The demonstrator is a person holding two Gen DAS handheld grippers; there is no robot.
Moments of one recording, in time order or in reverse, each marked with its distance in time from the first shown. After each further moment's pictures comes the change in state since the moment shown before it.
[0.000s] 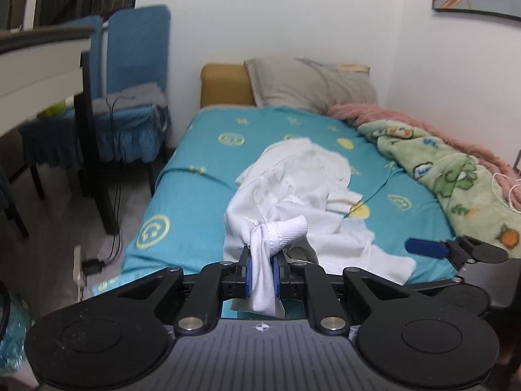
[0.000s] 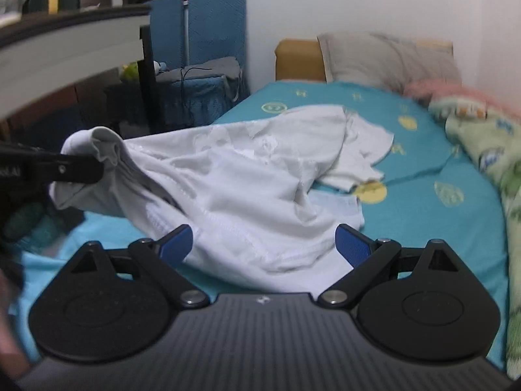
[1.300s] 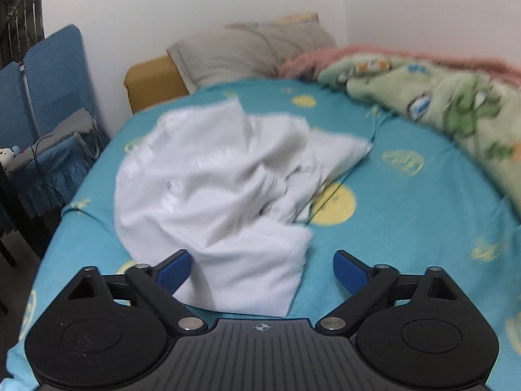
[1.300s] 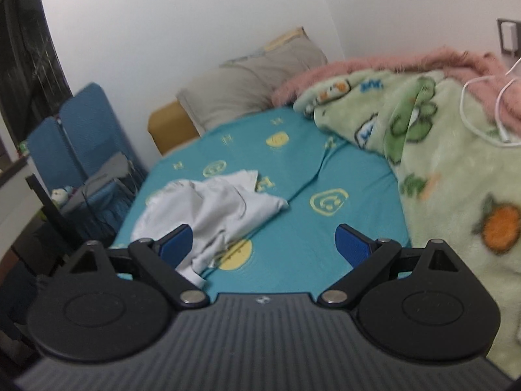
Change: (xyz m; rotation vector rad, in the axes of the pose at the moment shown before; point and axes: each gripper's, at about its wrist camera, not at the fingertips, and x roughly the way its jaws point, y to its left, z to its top) left arm 0.248 -0.135 0.013 0.292 0.031 0.008; right arm -0.036 -0.167 0.022 0.525 -0.123 -0.230
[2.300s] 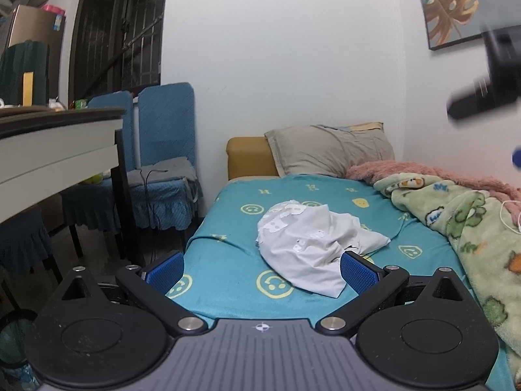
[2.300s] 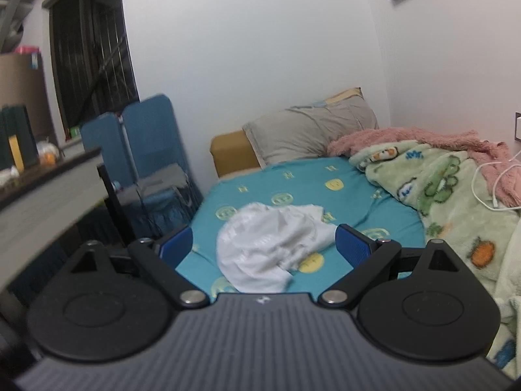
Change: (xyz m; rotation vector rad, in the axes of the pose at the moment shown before) left arm -0.317 0.061 -0.052 -0.258 -0.294 0.197; right arm -0.173 0.136 -0.003 -0.167 -0.156 0.092
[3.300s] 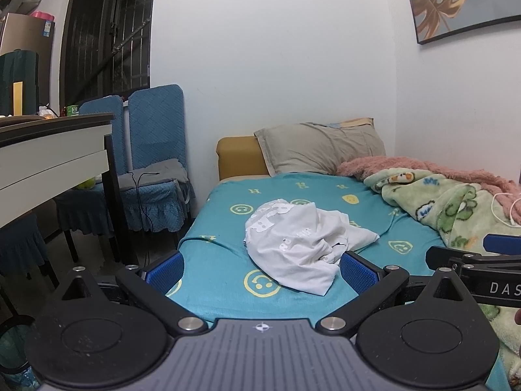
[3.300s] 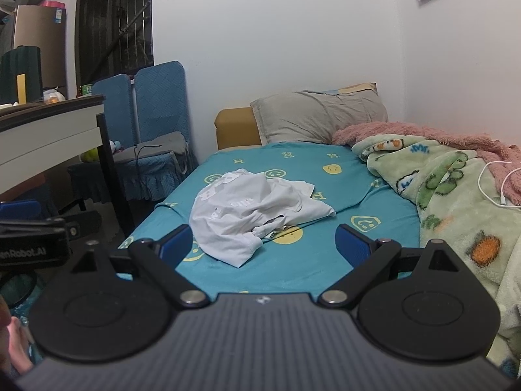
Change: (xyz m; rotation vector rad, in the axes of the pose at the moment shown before) left arm -0.005 -0.025 0.001 0.045 0.003 -0.018; right arm 0.034 -0.063 -0.076 -0.167 0.040 0.038
